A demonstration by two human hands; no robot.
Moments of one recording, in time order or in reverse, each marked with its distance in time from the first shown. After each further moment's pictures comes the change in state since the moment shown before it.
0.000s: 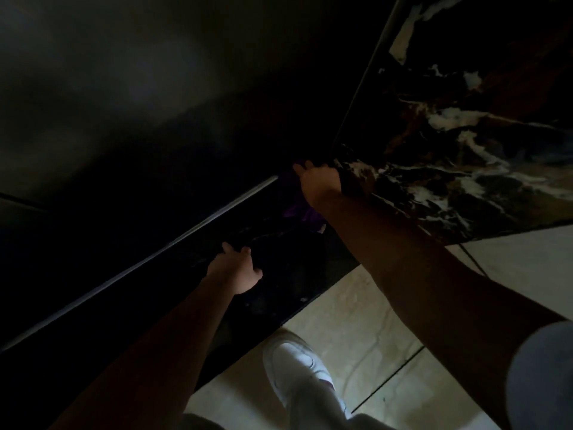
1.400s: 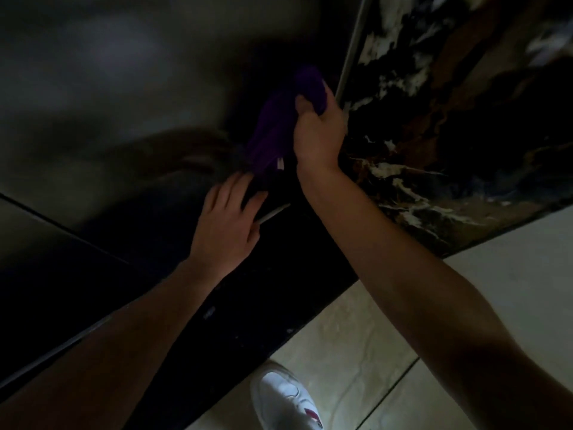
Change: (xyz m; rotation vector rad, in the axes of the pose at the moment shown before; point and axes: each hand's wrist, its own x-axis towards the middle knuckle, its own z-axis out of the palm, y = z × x) left_hand -0.087 0.028 -0.122 0.229 1.224 0.604; right_hand -0.108 -0.009 -0.243 1.992 0.789 0.158
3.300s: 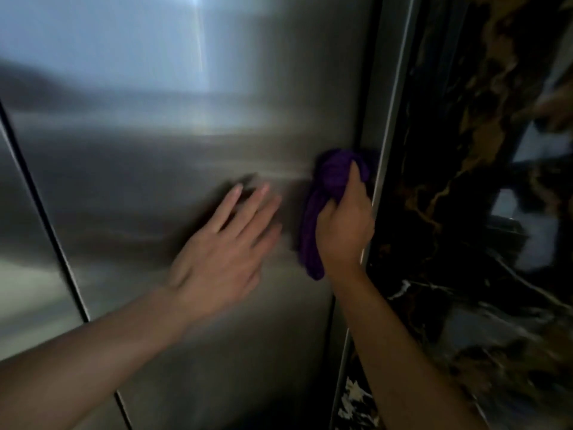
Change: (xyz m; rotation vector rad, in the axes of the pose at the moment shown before) left_hand 0.266 -0.048 -0.677 0.753 0.410 0.202; right_hand 0.009 -0.595 0.187 -0.644 0.353 -0.935
